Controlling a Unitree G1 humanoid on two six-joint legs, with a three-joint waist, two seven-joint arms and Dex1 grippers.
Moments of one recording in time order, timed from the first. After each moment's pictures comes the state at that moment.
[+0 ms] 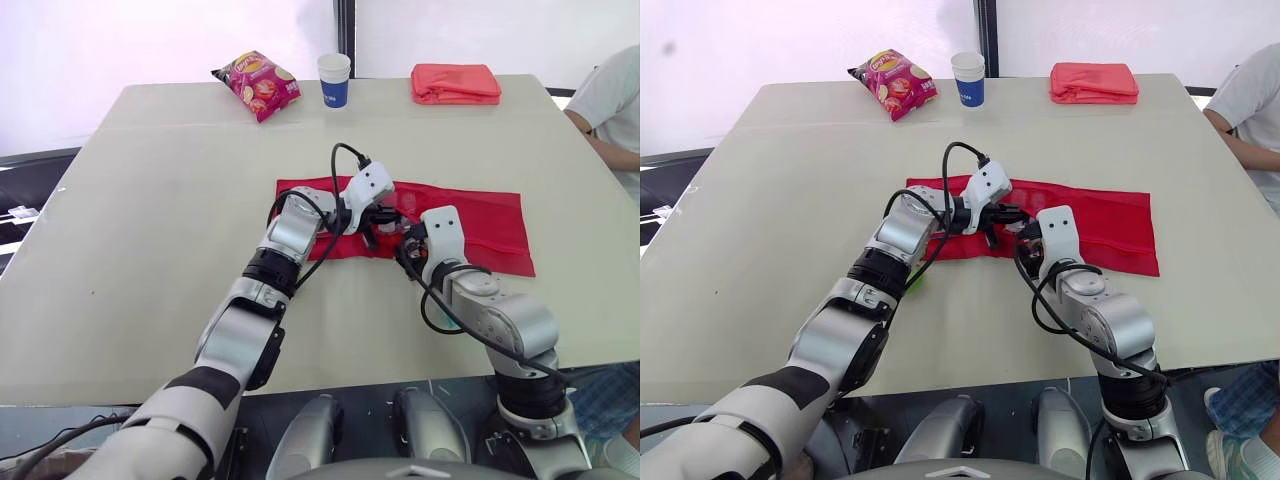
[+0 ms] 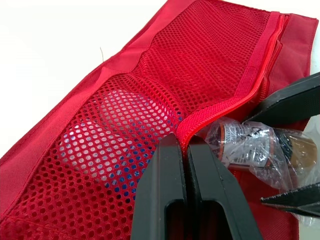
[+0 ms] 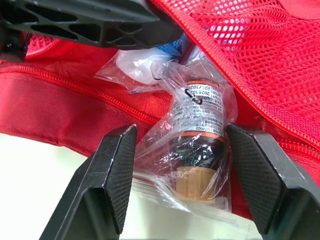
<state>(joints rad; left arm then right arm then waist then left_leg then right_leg) -0.98 0.18 -0.21 0.65 0.05 0.28 -0.96 -0.38 -0.11 0.14 -0.45 0.27 1.16 -0.08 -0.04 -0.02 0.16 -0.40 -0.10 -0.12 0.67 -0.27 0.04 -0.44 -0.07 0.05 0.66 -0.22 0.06</state>
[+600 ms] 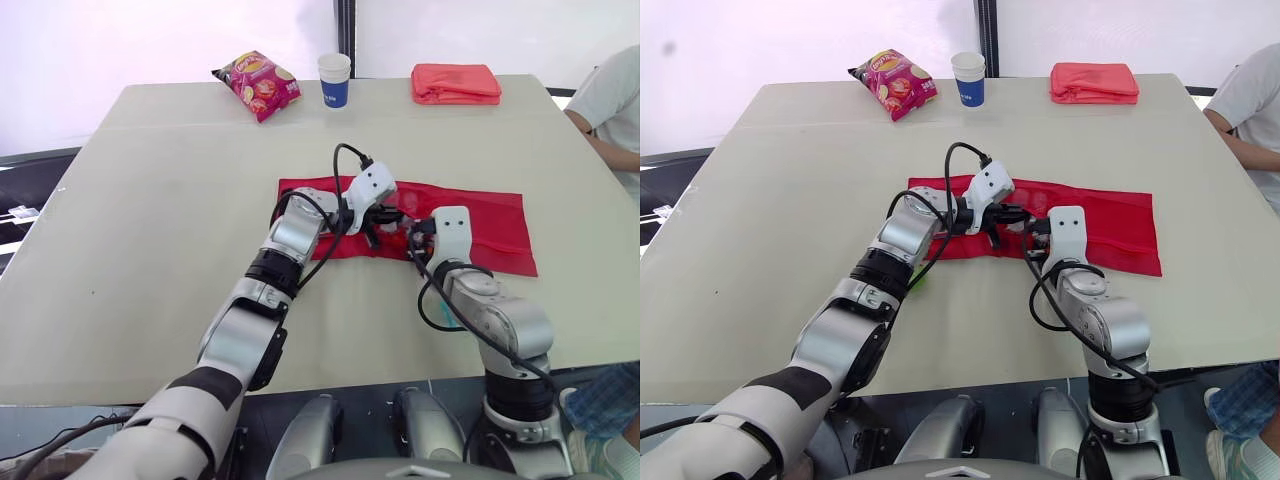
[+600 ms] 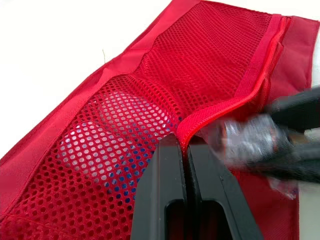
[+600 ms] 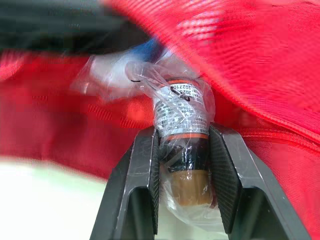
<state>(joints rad) -0.98 0.16 -0.21 0.66 0.05 0.27 -0.94 -0.36 0.09 -0.01 -0.45 0.20 1.13 -0.17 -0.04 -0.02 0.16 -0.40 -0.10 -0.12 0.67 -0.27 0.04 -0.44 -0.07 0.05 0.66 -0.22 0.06</state>
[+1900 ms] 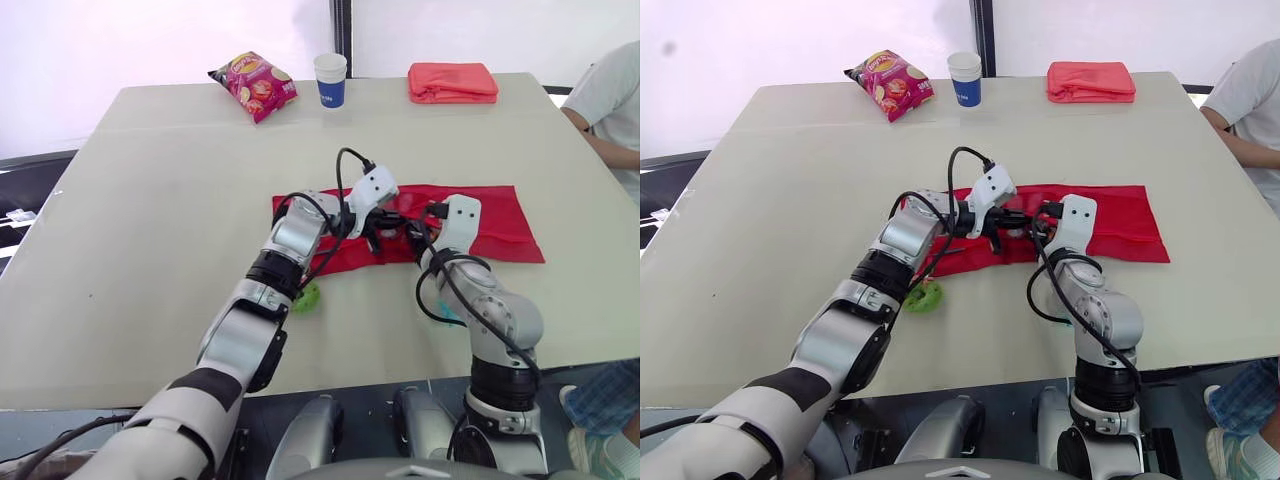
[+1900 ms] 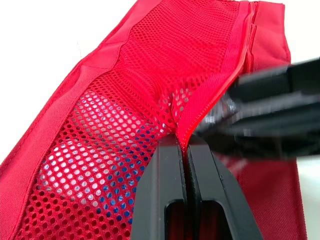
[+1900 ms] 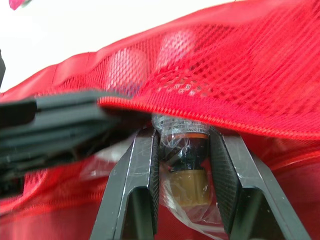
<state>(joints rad) -0.97 0.17 -0.23 0.64 0.03 0.32 -0.98 -0.40 0.16 -0.10 -0.39 0.32 1.01 -0.22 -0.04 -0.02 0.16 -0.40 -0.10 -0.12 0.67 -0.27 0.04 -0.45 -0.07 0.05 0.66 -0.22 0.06</state>
